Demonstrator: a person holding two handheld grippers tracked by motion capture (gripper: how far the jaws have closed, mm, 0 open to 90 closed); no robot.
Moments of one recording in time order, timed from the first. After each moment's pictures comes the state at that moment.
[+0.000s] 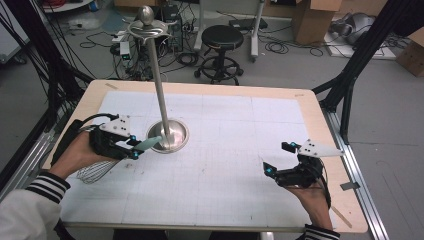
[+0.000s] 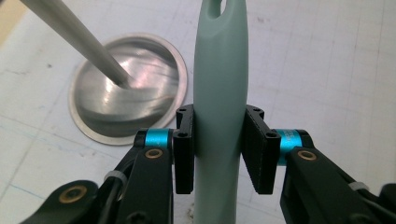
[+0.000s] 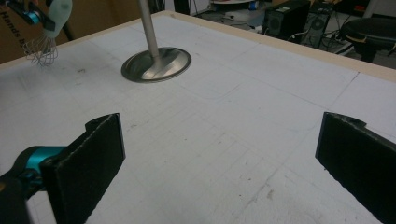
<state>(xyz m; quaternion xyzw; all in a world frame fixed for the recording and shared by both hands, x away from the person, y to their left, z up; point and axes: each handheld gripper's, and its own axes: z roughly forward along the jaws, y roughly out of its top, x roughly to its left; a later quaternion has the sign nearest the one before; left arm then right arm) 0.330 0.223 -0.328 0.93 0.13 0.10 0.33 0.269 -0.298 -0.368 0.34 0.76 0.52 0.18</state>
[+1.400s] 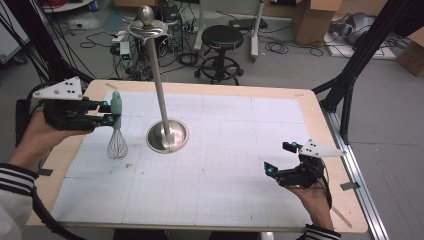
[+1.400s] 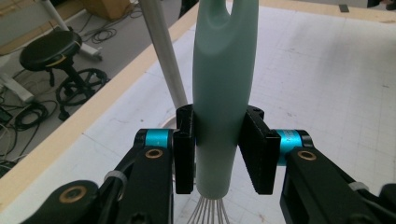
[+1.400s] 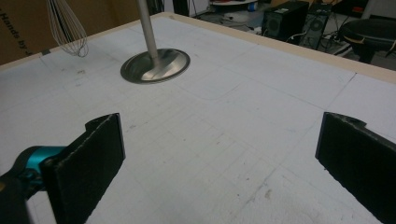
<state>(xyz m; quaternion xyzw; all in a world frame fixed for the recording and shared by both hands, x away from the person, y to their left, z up) 0.327 0.280 -0.249 0.84 0.20 0.18 0.47 0.268 -0.300 -0.367 0.34 0.76 0.52 0.18</state>
